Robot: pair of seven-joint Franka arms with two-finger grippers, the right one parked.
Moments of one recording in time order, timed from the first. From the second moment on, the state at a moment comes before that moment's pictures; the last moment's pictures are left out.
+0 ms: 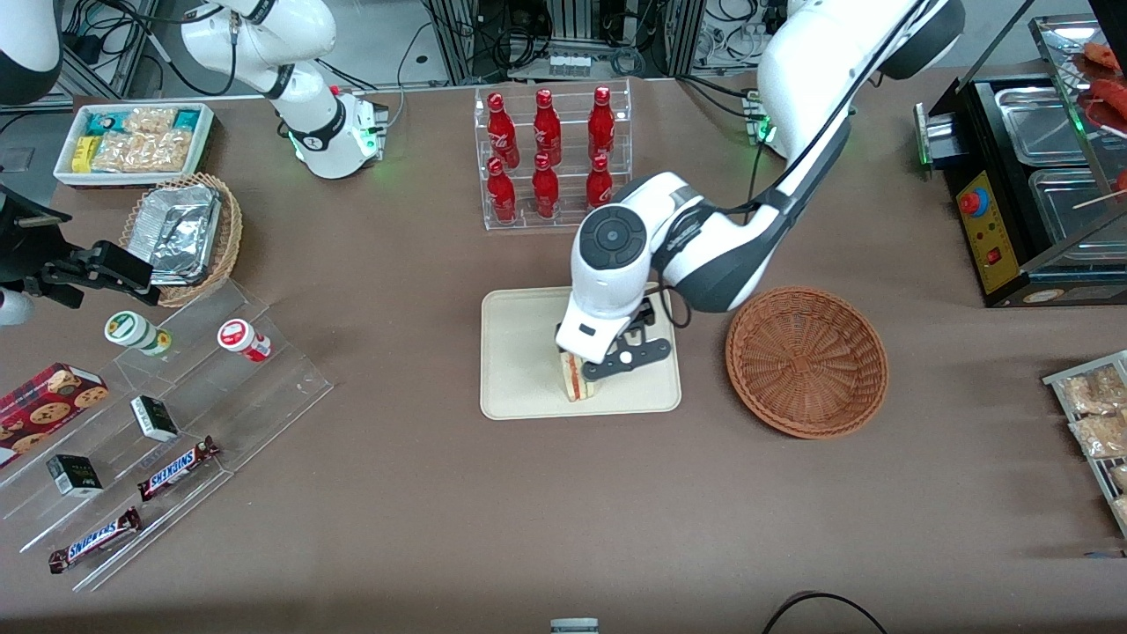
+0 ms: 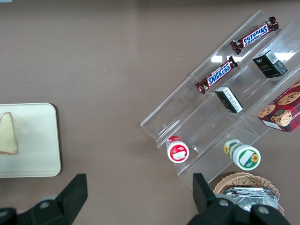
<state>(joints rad) -0.33 0.63 -0.48 -1.35 0.29 1.86 -1.11</state>
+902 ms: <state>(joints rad) 0.04 0.38 -0.46 -1.62 0.27 1.72 -0.67</state>
